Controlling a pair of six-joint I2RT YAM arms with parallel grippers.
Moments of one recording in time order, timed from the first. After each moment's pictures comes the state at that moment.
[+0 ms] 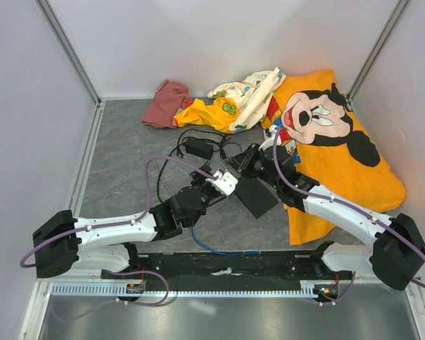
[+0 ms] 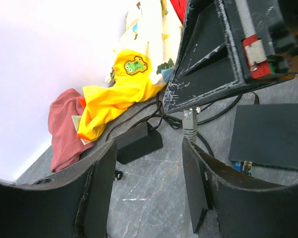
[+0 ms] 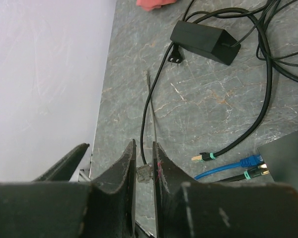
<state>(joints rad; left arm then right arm) -1.16 1.18 0.61 0.53 -0.66 0.51 0.71 1.23 0.78 0.15 0.02 0.96</state>
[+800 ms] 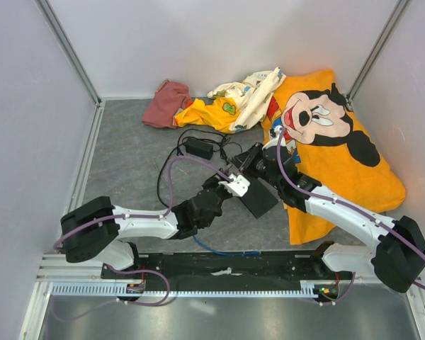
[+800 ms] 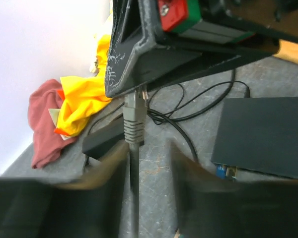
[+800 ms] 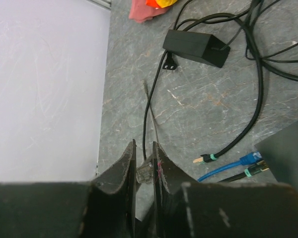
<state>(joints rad) -1.17 1.45 0.61 0.74 -0.71 0.50 0.71 1.21 0.79 0.11 0.09 1.03</state>
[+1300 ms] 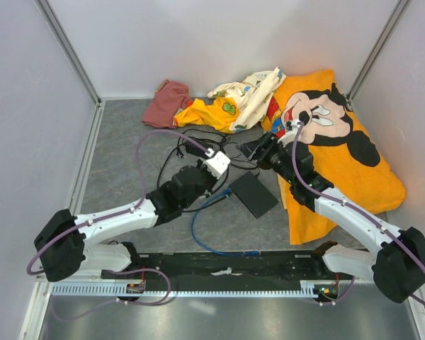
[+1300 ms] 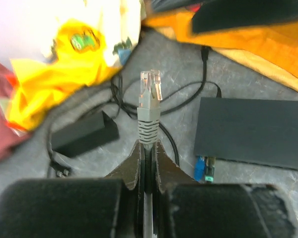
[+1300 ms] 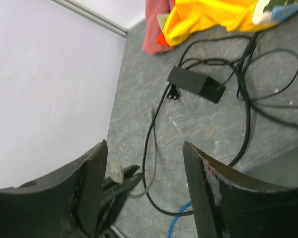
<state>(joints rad) -0.99 1.24 0.69 0.34 -0.37 0.24 0.57 1.14 0.75 0.21 -0.02 0.95</state>
